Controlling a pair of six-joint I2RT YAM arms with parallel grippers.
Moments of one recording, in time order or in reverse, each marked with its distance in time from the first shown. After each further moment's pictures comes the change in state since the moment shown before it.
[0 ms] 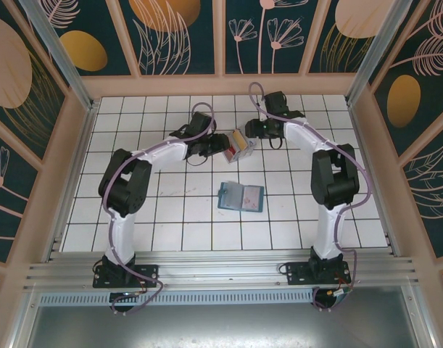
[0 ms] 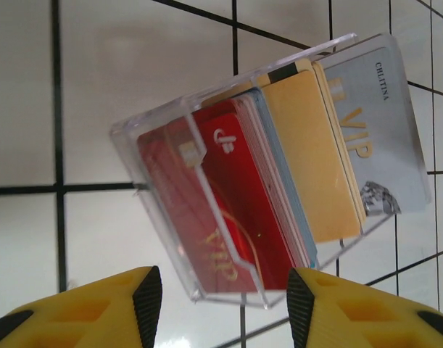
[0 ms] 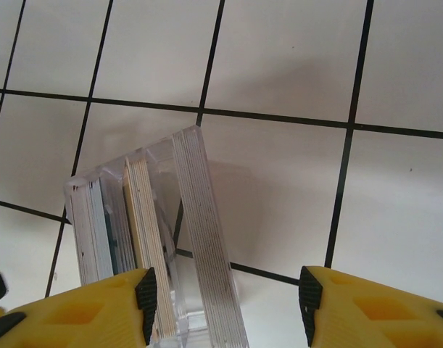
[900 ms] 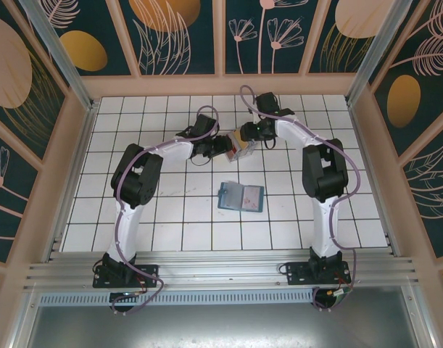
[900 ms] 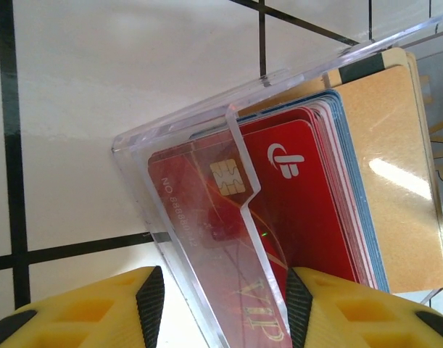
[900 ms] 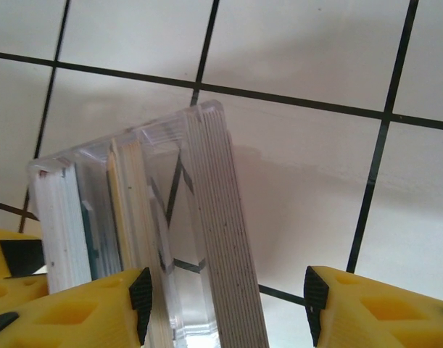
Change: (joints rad) left arm 0.012 0.136 0.057 0.063 0.042 0.003; right arm 0.029 0.122 0.110 -0.088 0.039 -0.045
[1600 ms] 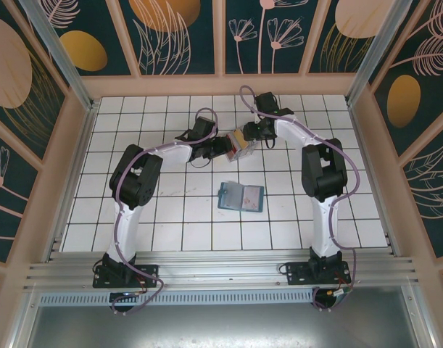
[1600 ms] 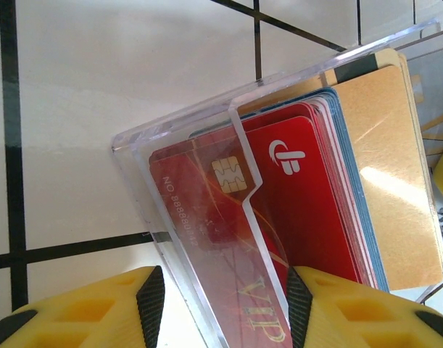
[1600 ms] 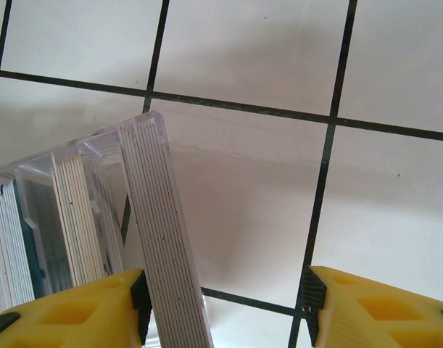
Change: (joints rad) left arm 0.000 -0.021 -0.067 0.088 -0.003 -0.016; right arm 0.001 0.006 0.013 -0.009 0.097 0.000
